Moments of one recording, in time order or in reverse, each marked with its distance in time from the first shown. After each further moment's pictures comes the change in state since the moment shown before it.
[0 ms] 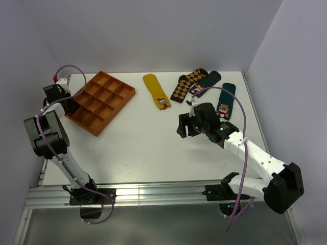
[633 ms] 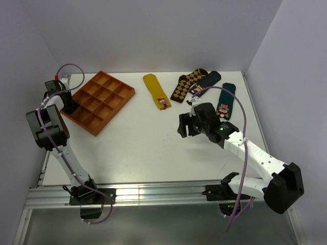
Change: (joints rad) left arm -0.005 0.175 0.234 -0.251 -0.039 -0.018; right arm 0.000 0.000 0.000 0.000 0.028 -0.010
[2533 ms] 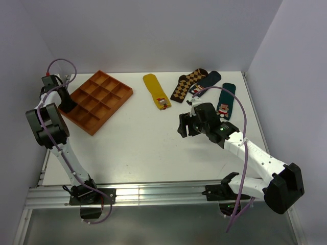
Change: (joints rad) left arm 0.005 0.050 0.148 -0.090 -0.073 -0.209; right arm 0.000 -0.004 -0.001 0.000 -0.001 0.000
